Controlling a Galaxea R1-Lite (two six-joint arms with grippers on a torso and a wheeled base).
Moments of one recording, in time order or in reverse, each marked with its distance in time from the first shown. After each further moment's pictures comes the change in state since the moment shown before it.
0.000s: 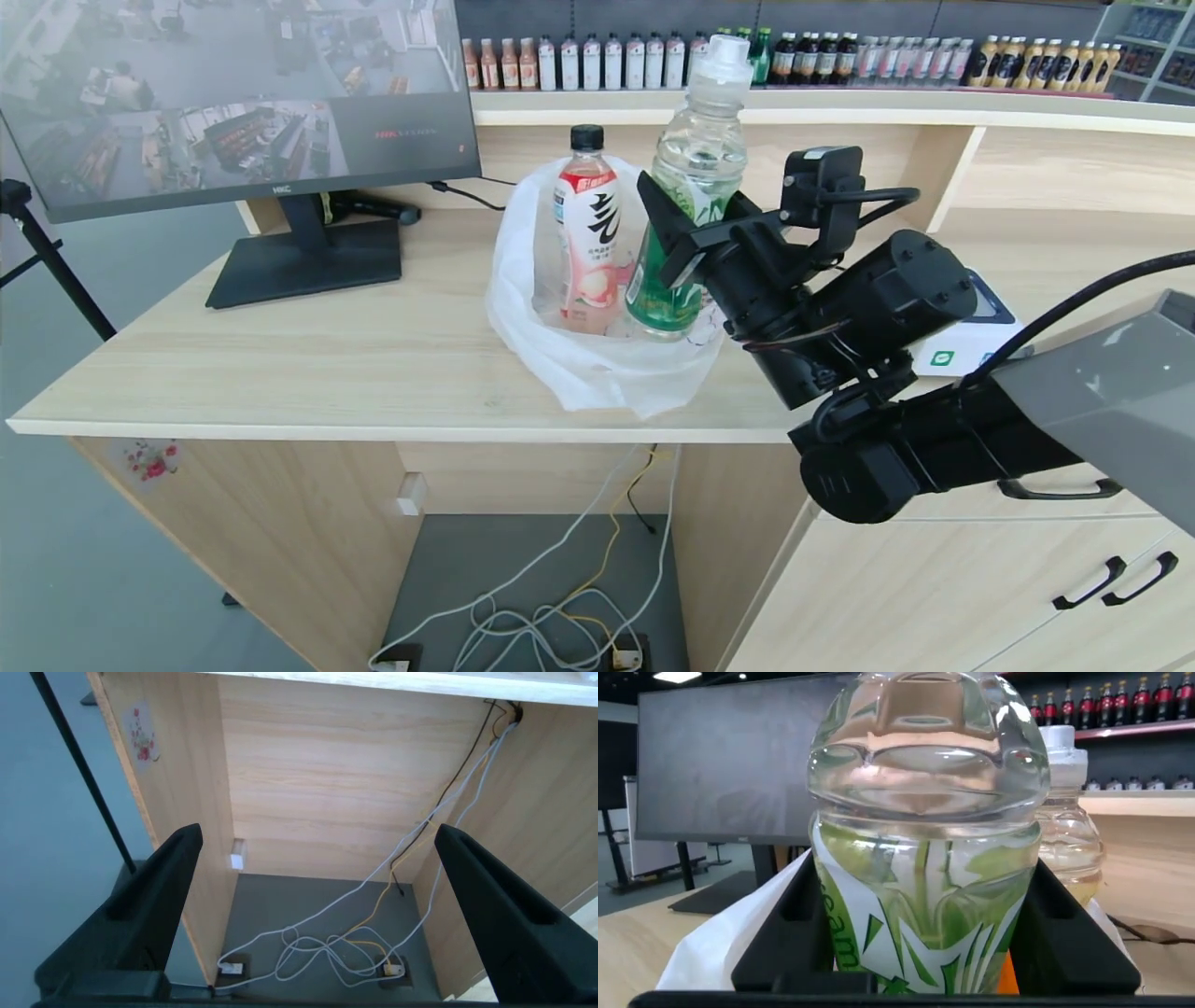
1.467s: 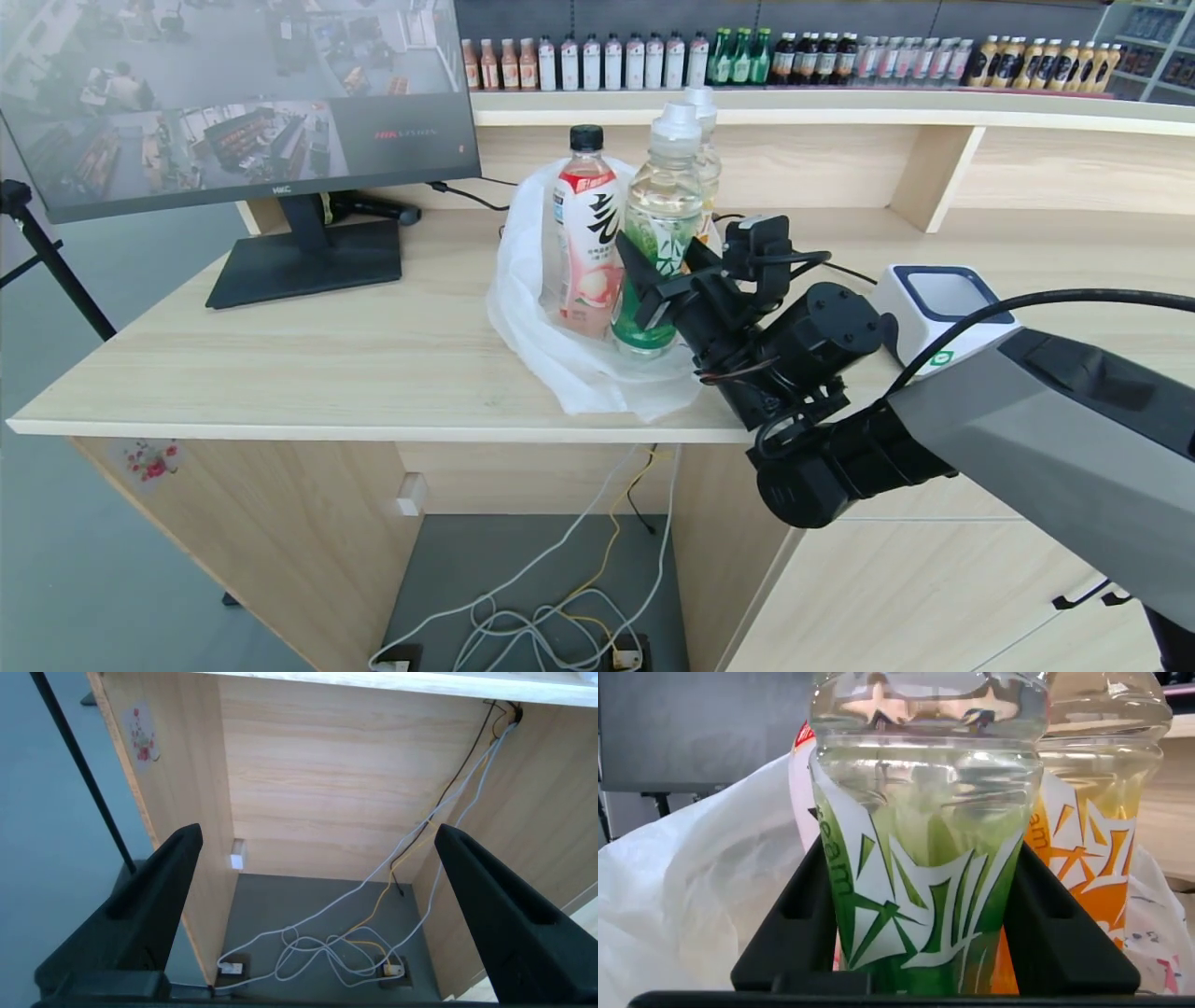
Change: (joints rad) left arm 0.001 0.000 0.000 0.000 0.000 -0.001; right arm -0.021 0.165 -0.074 -0.002 0.008 0.003
